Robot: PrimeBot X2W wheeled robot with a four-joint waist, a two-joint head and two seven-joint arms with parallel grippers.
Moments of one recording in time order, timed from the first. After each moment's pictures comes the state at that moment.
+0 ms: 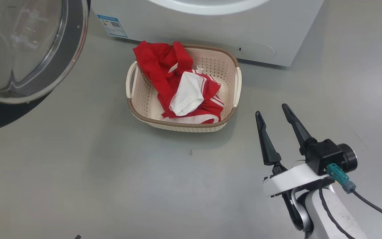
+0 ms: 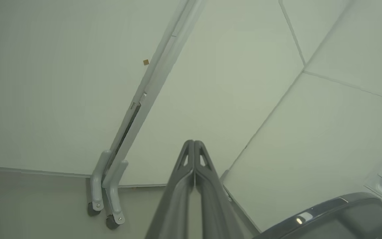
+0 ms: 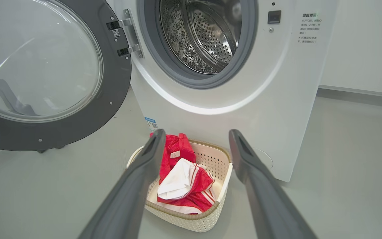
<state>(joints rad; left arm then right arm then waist) -0.60 0.48 0.68 0.48 -0.90 -0.12 -0.05 -0.16 -0.06 0.33 0.08 0.24 0.06 -0.21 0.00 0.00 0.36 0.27</state>
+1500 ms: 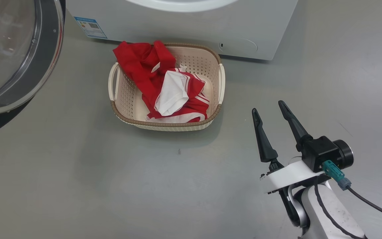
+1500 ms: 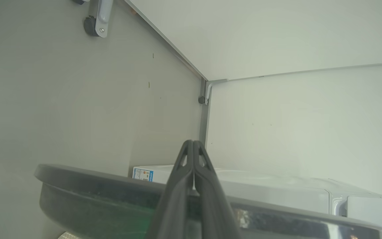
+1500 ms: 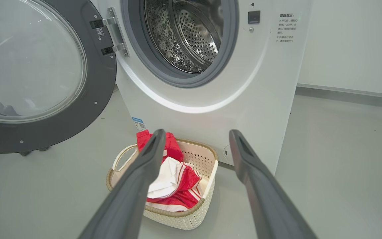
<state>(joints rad) -0.93 0.58 0.82 1.03 -1.22 0.10 0.49 -0.20 -0.06 0.36 0.12 0.24 0.04 -0.23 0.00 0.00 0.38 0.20</state>
